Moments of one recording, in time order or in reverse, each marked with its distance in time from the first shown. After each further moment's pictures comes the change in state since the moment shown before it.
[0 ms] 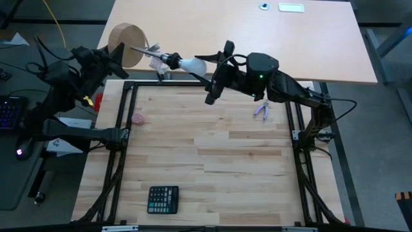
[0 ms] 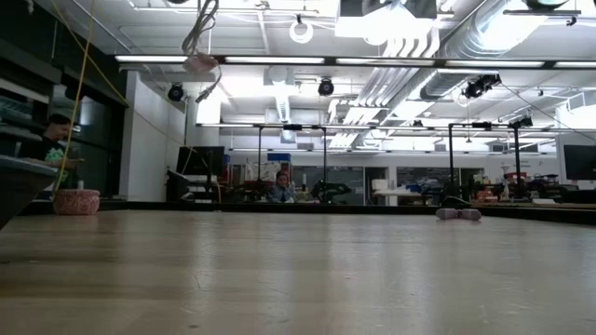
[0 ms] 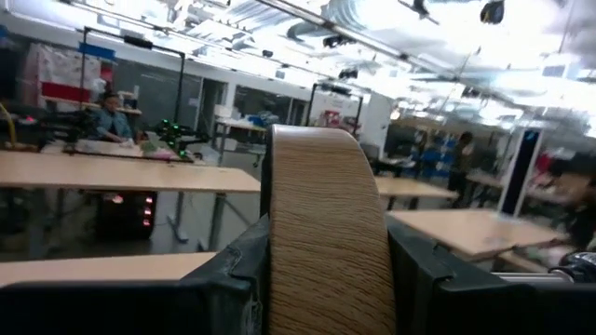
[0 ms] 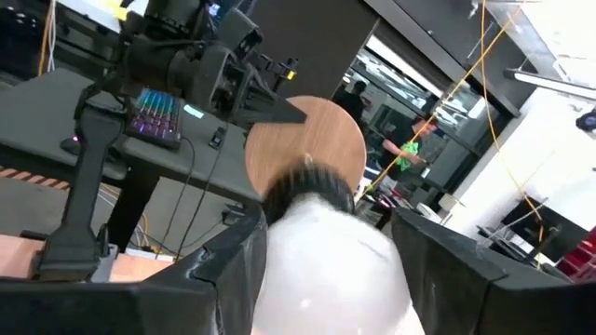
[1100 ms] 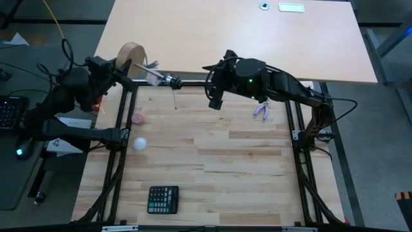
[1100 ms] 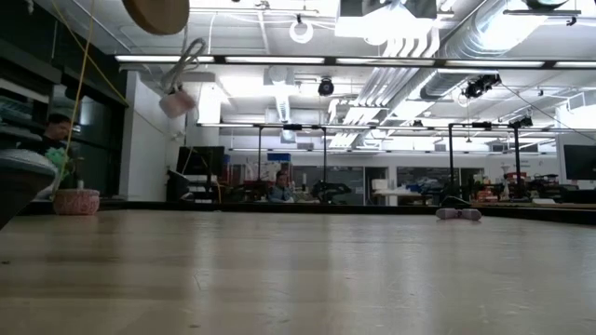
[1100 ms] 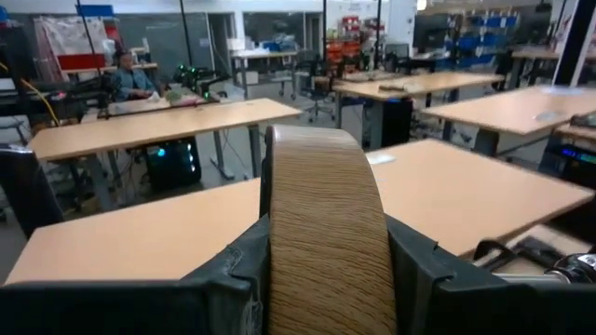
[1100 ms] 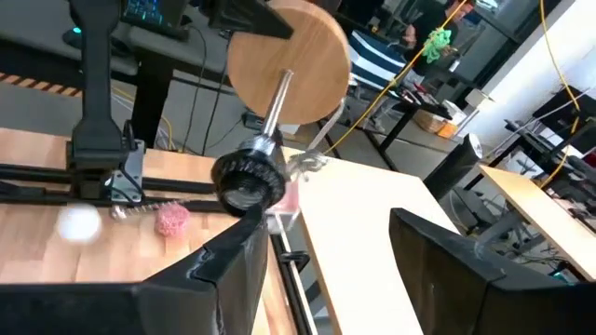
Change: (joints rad) left arm 0.000 -0.029 -0.003 -0.377 -0.065 -0.059; right arm -0.006 -0.014 0.000 -0.340 0.091 0.181
